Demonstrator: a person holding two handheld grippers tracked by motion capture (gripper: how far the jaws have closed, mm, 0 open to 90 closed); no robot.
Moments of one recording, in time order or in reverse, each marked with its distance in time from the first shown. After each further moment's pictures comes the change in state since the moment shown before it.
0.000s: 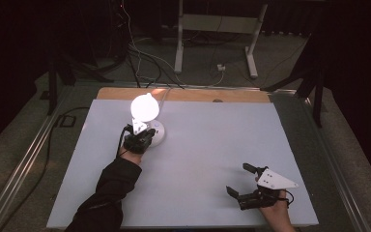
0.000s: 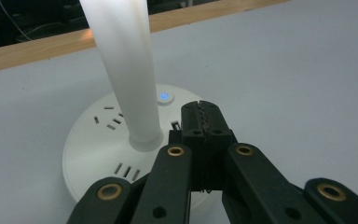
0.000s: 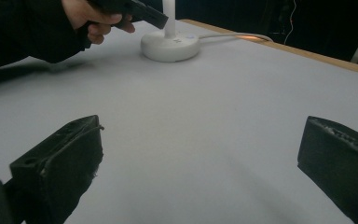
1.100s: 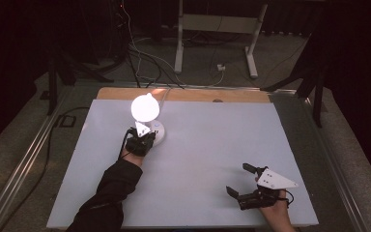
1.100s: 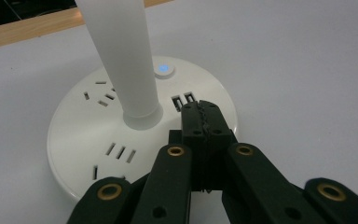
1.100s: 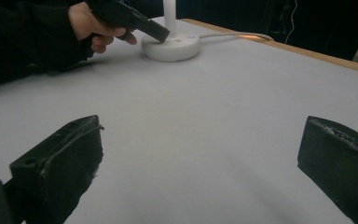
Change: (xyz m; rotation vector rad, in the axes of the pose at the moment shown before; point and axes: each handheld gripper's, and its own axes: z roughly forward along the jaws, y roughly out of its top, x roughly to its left) left arm -0.004 -0.012 0.012 0.051 0.015 0.031; right arm 0.000 0.000 0.000 0.002 0.004 0.003
